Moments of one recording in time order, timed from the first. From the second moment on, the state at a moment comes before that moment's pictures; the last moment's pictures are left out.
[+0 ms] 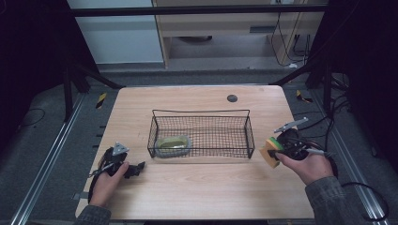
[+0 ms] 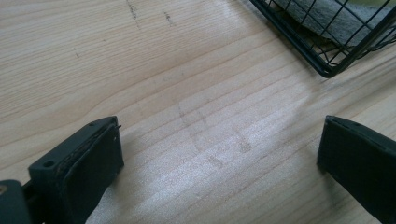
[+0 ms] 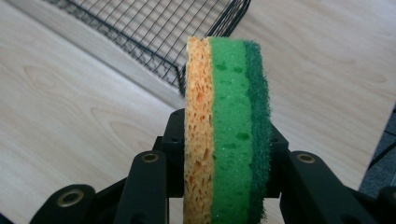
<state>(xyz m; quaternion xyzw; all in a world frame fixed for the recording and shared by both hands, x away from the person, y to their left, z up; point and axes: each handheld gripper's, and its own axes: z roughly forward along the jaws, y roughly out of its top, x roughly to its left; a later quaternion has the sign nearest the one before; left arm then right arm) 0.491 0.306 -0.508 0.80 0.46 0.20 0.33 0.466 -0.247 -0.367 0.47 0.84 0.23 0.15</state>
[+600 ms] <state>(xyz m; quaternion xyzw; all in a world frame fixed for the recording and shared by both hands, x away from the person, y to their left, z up) 0.490 0.306 -0.508 0.80 0.46 0.20 0.33 0.500 -0.240 -0.318 0.48 0.81 0.26 0.20</state>
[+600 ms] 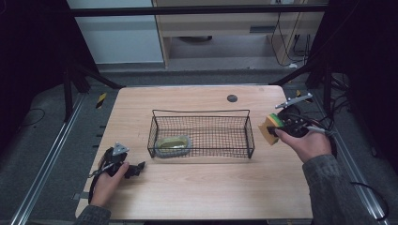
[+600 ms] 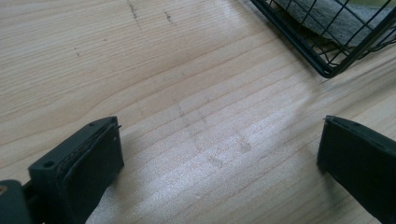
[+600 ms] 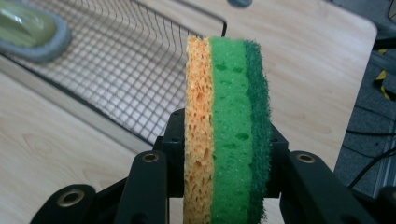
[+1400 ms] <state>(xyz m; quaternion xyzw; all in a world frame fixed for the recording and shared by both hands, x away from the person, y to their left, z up) 0.490 0.305 -0.509 0.80 0.46 0.20 0.33 0.545 -0.182 -0.303 0.46 0.81 0.28 0.20</state>
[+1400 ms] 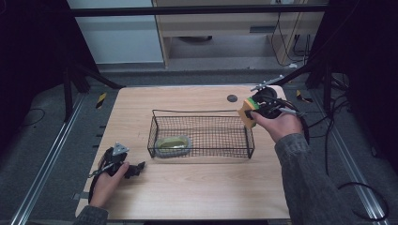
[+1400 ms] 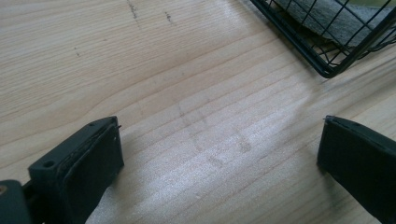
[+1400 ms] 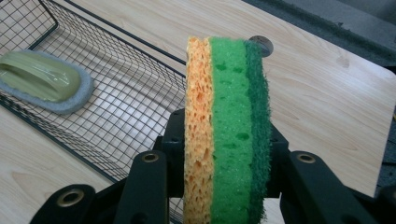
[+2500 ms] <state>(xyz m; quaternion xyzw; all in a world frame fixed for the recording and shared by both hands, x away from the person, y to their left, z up) 0.491 0.306 -0.508 0.80 0.46 0.20 0.33 0.571 -0.159 -0.381 0.48 0.82 0.24 0.19</state>
